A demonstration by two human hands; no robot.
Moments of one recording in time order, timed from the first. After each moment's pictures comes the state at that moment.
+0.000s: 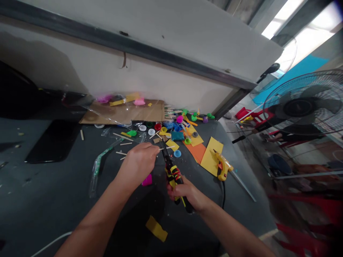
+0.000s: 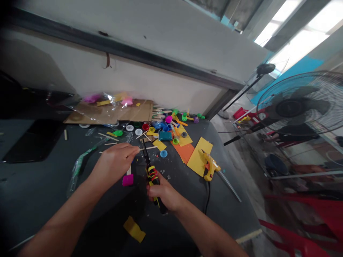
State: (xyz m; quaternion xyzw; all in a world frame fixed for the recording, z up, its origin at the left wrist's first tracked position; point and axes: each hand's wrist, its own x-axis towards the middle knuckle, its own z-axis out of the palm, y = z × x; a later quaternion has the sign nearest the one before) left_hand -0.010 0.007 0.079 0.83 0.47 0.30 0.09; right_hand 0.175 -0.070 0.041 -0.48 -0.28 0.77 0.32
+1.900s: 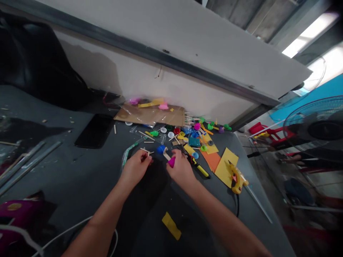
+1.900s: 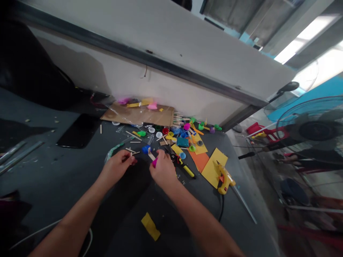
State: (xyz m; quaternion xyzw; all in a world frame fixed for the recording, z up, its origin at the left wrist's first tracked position) left_hand -0.079 -0.020 0.021 0.50 0.63 0.39 0.44; right_hand 0.106 -0.006 0.029 -0.60 -0.77 0.17 0.15
